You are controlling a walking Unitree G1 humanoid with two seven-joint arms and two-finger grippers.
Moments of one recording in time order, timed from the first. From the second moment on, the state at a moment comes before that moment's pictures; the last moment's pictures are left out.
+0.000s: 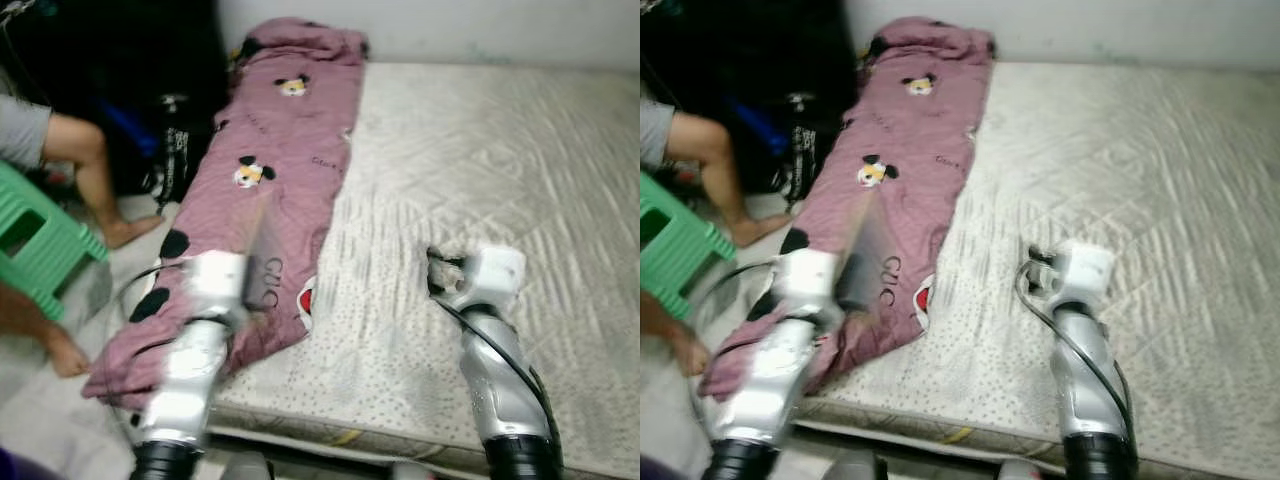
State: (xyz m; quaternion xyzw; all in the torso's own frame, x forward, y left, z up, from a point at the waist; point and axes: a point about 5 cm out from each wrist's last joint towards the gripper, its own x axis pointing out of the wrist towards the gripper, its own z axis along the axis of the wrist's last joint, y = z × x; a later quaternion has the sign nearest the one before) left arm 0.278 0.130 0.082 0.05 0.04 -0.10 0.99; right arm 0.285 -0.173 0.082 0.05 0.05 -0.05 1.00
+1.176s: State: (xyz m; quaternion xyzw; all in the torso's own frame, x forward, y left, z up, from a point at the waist) left arm 0.270 0.148 0.063 0.07 0.07 -0.10 0.99; right arm 0.291 -0.151 0.089 0.06 0.04 -0.01 1.00
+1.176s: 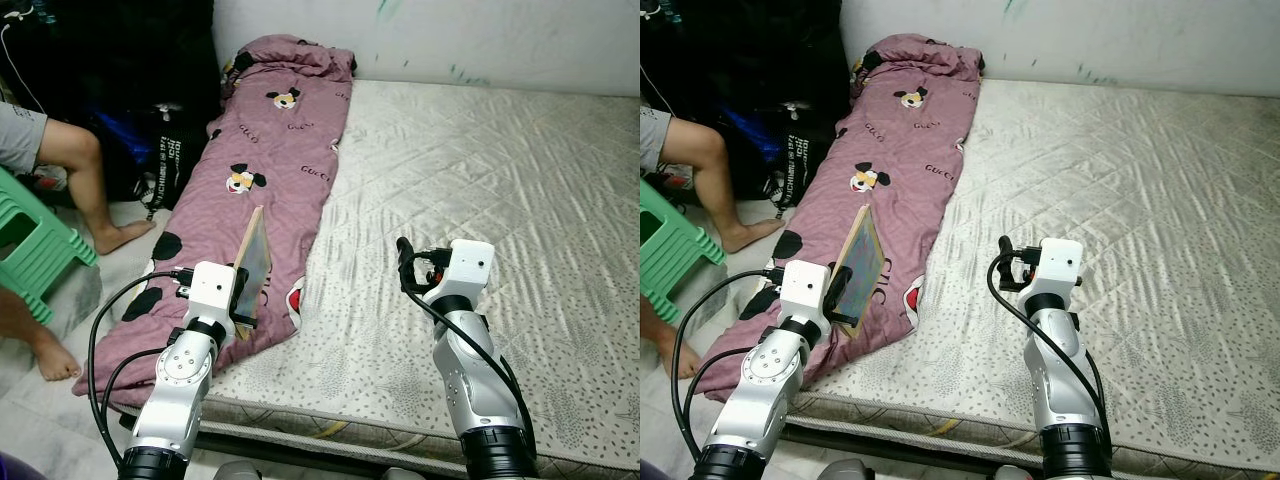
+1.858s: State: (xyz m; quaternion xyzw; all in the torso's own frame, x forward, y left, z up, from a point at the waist) left arm 0.270 0.132 0.064 0.06 0.07 -0.12 0.99; right arm 0.292 -0.145 0.087 0.06 0.04 -0.01 1.00
